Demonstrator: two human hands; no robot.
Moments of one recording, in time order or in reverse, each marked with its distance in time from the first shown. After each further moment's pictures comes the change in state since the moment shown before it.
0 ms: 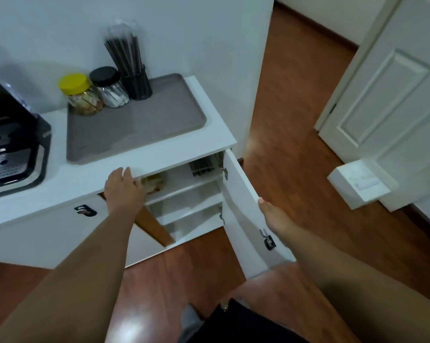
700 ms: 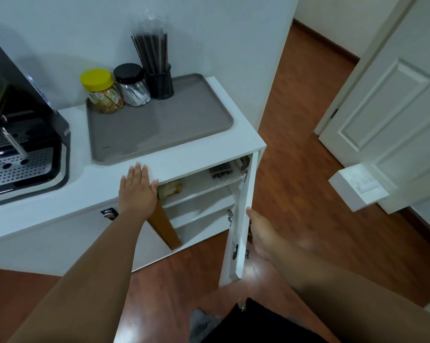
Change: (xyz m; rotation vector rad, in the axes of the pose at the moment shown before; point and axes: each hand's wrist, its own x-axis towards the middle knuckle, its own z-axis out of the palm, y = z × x) left_hand 0.034 -0.068 0.003 0.128 -0.203 0.183; right_hand 0.002 -0.039 0.133 0.557 -0.030 0.184
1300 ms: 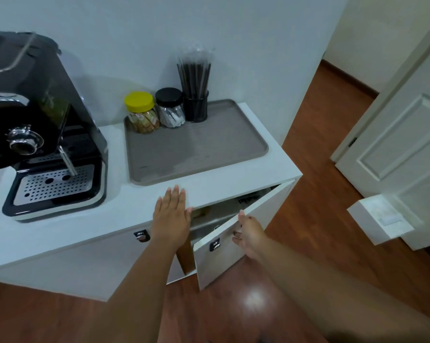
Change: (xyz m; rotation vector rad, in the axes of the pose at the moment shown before) left_hand 0.000 -0.018 -0.001 -0.055 0.023 0.136; right_hand 0.046 -0.039 0.122 0.057 0.032 -0.039
